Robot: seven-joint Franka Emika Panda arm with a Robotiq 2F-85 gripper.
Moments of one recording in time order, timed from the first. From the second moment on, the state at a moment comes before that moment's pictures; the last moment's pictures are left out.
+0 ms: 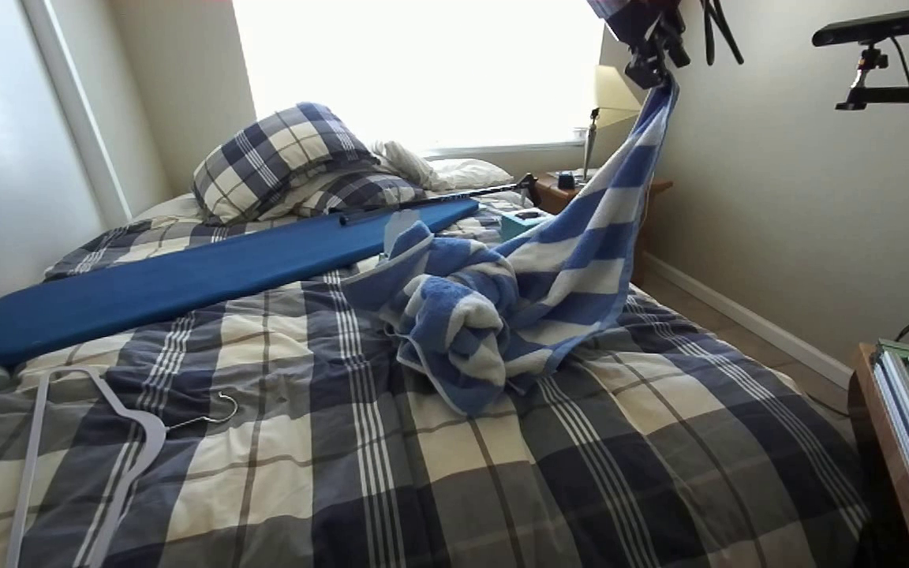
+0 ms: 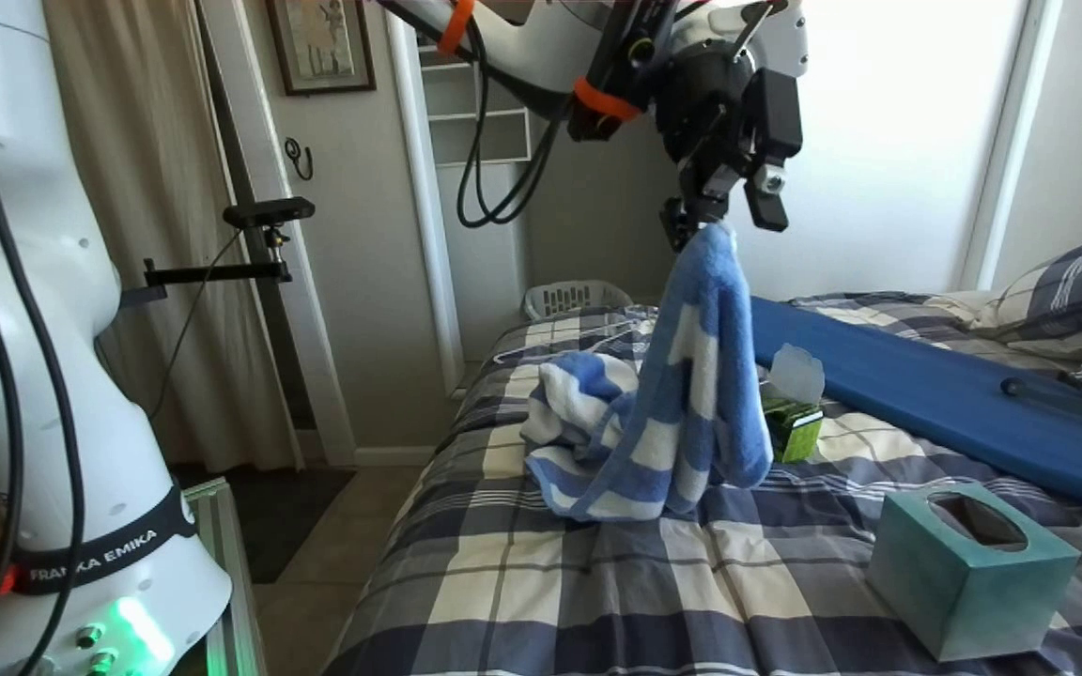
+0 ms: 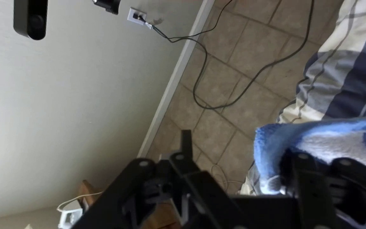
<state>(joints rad) -0.16 0.15 -0.18 -1.83 -0.80 1.60 0.16</state>
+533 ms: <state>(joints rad) -0.16 0.08 -0.17 -1.81 -0.81 1.61 0.15</state>
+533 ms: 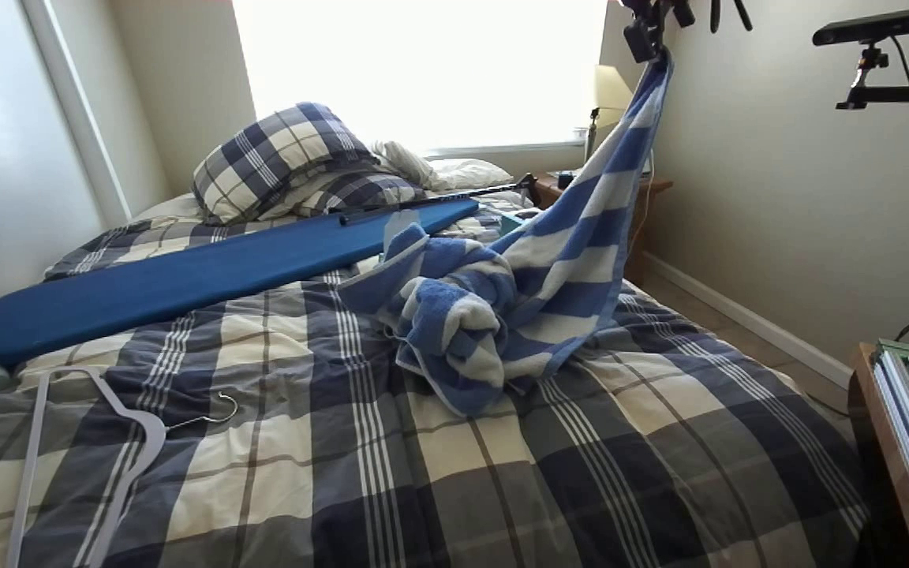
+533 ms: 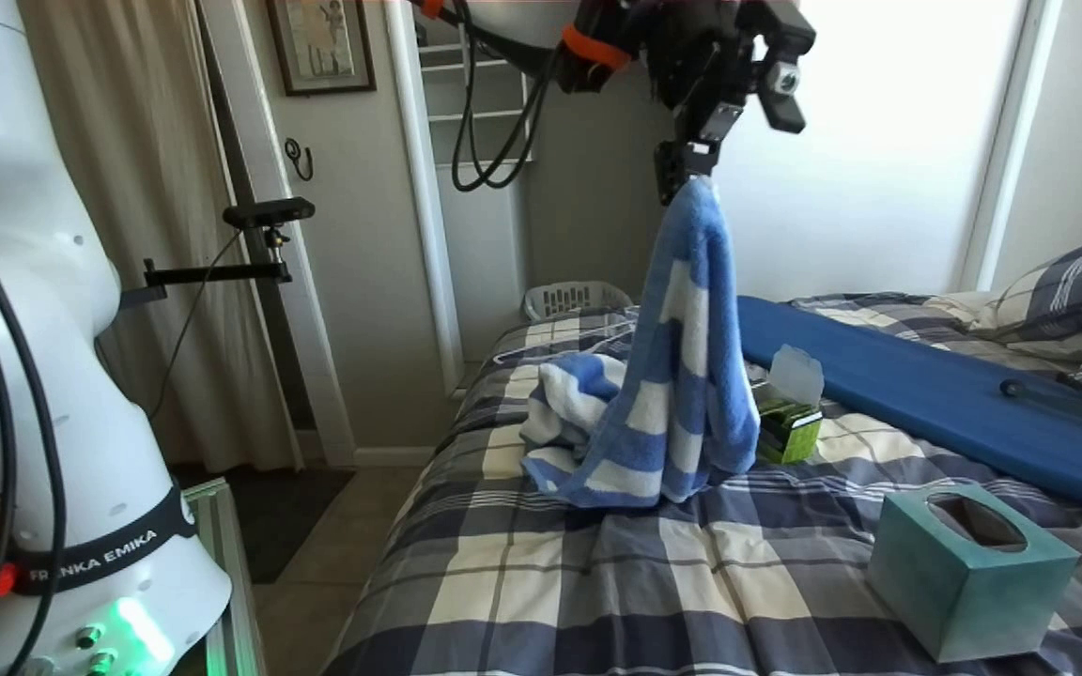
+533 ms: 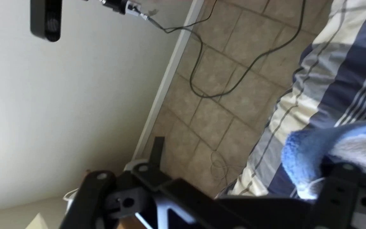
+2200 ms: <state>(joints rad) -0.21 0.16 -0.23 -1.71 -0.25 1.59 0.36</state>
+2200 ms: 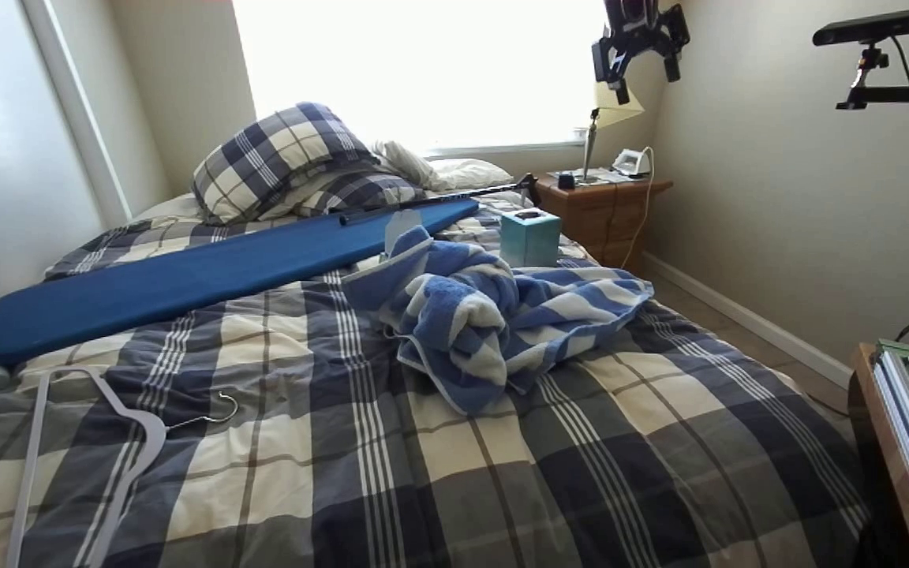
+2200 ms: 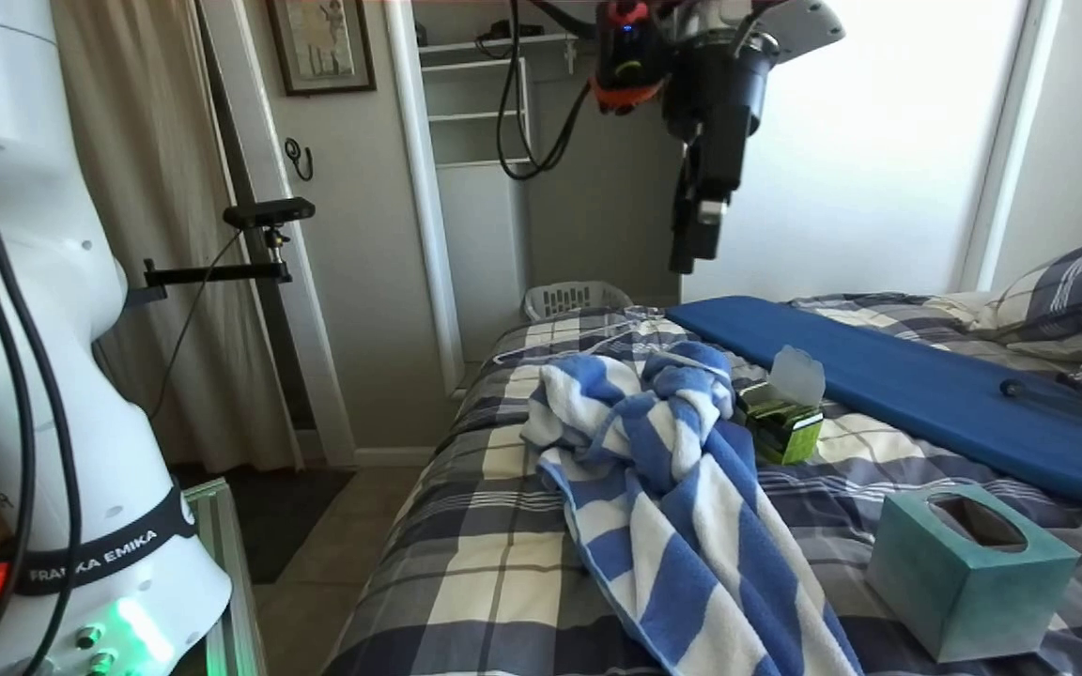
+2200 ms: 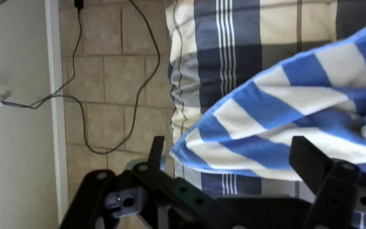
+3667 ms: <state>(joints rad) -0.22 0.04 -0.23 -1.96 -0.06 1.45 0.33</state>
